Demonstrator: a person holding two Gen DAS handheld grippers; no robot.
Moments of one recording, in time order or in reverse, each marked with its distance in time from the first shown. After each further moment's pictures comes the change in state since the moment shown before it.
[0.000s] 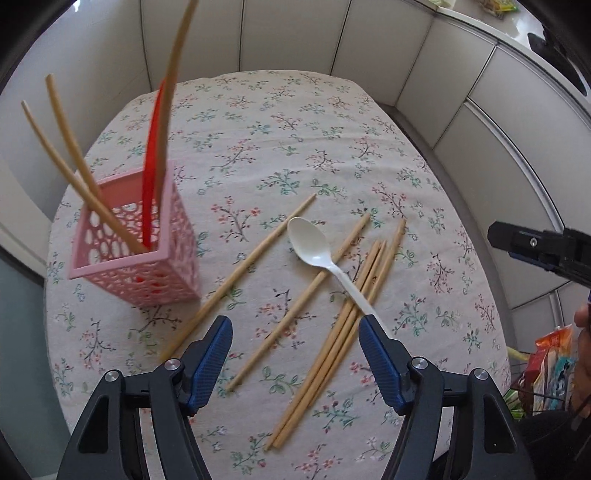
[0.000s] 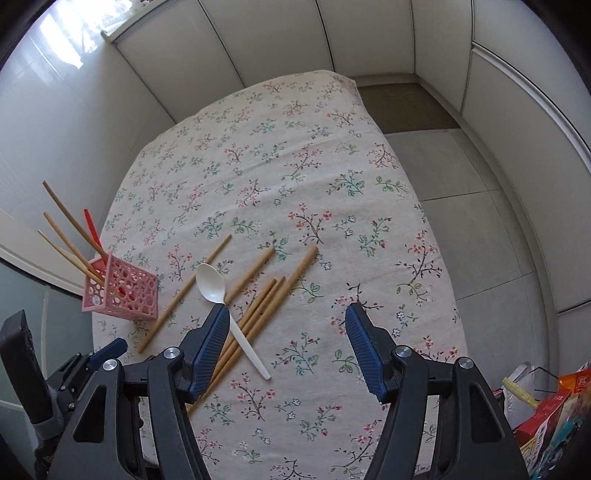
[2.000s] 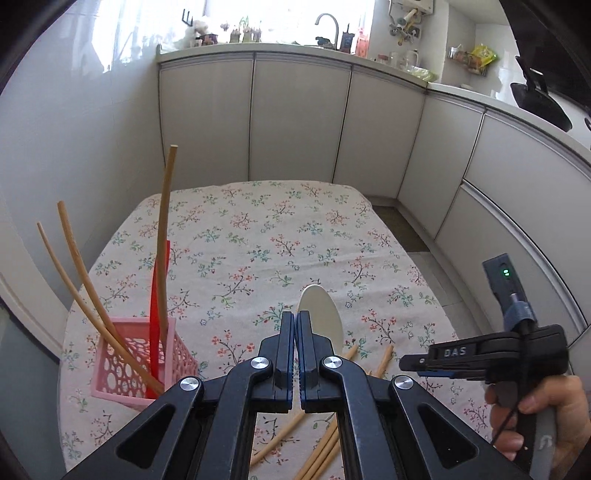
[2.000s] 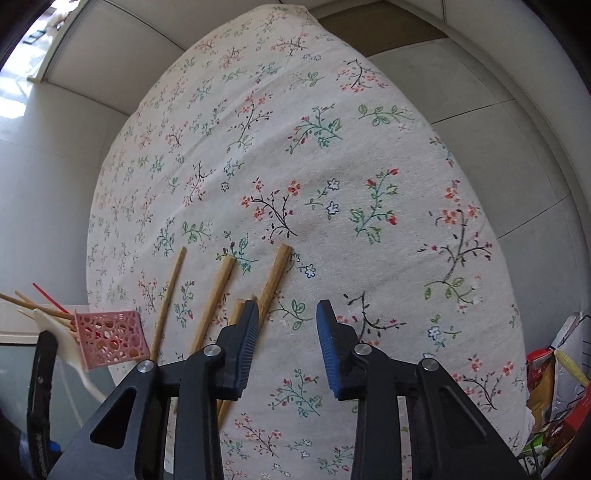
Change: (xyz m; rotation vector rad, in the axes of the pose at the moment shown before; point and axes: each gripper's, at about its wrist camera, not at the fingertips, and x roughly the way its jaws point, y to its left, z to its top) left arm -0.040 -0.025 0.047 0.016 -0.400 0.060; right arm 0.109 -0.038 0.037 0.248 0.222 0.099
